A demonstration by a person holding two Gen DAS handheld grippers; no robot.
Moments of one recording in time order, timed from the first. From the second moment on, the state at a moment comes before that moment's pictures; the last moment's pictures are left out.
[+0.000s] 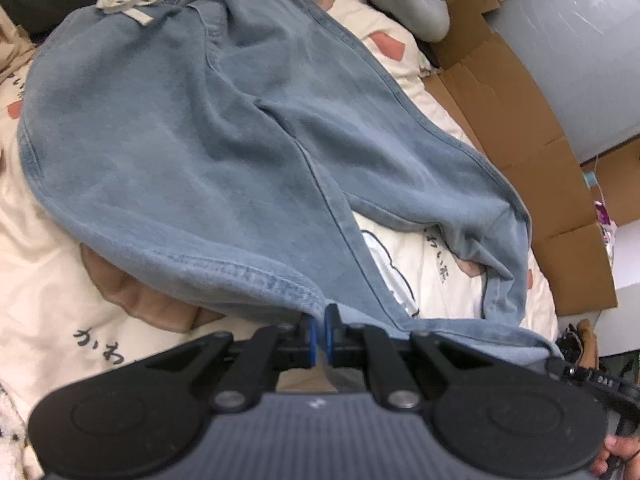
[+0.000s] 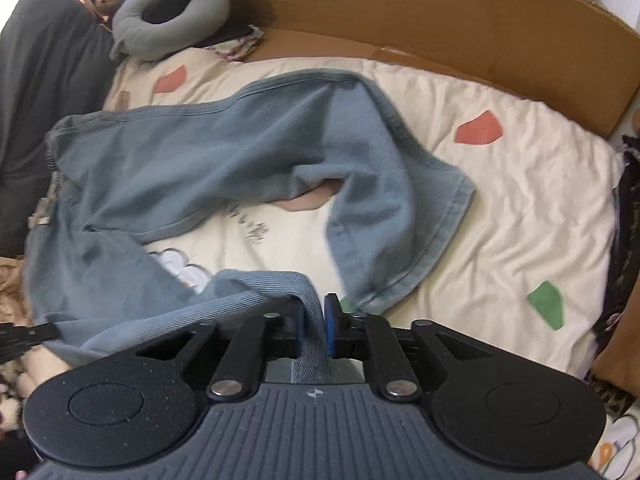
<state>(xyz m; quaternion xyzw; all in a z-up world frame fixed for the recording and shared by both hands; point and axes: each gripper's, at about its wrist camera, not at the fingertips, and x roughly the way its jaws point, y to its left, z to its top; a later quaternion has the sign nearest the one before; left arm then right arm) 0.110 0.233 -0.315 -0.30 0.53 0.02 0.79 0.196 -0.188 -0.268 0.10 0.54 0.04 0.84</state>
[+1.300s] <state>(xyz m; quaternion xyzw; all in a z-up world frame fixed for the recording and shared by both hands) 0.060 0.273 -0.326 -0.27 0.57 0.08 0.77 0.035 -0.234 -0.389 0.37 0.51 -0.10 0.77</state>
